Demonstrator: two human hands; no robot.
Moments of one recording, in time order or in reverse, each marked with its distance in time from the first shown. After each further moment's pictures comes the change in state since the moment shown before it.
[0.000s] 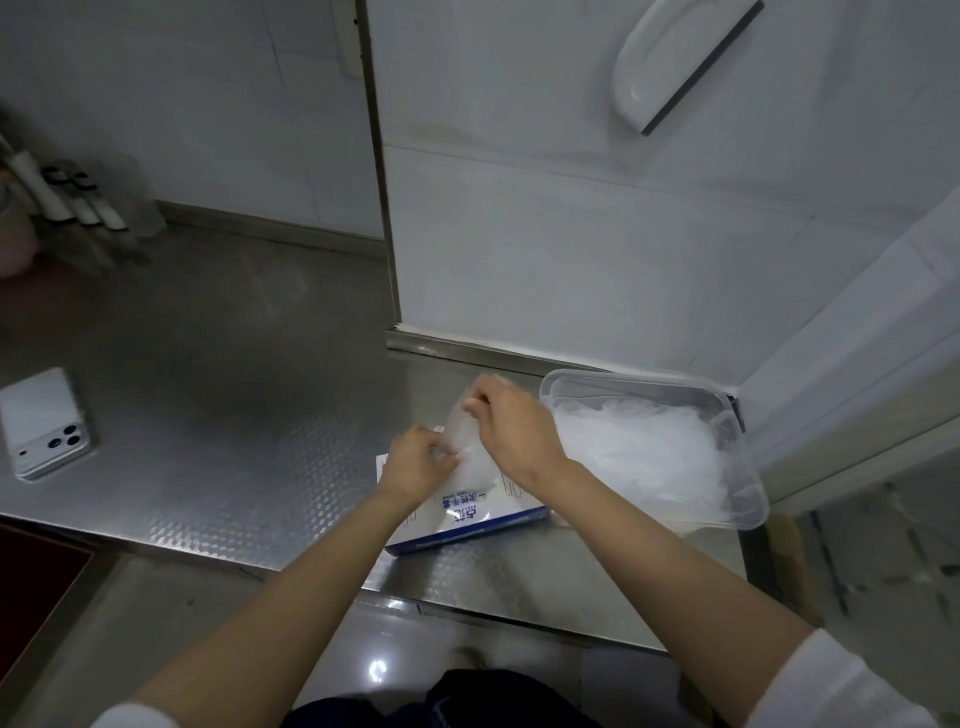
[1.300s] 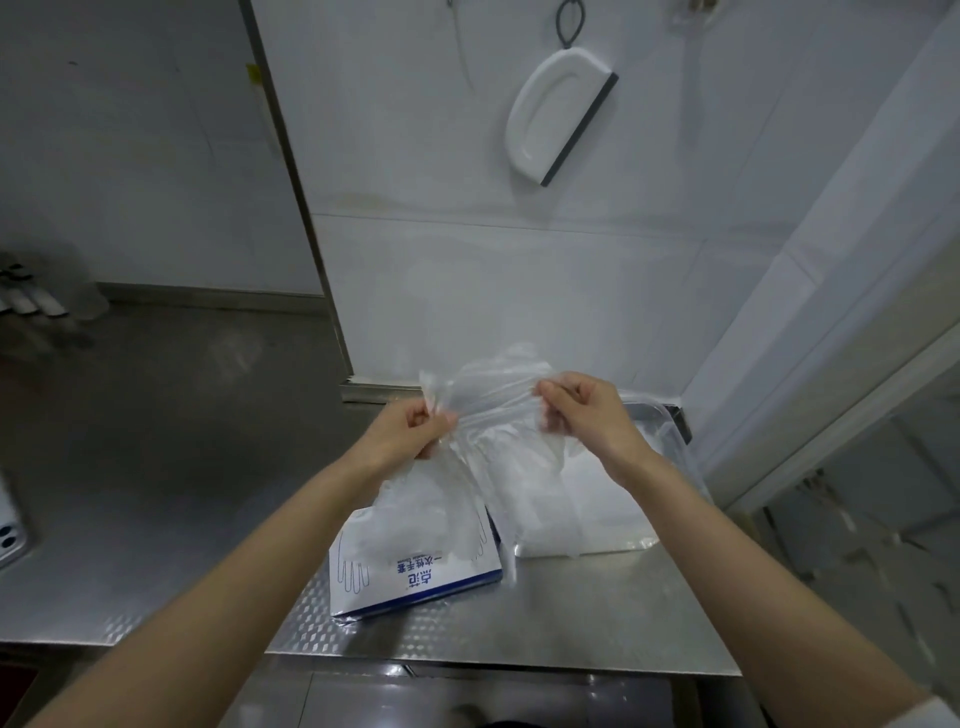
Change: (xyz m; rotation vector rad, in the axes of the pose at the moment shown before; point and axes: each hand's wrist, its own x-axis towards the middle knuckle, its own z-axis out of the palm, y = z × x) left_hand 0.007 0.077 -0.055 -0.591 -0.253 0.161; right_hand -0.016 0.072 -0.089 0.869 0.214 0.333
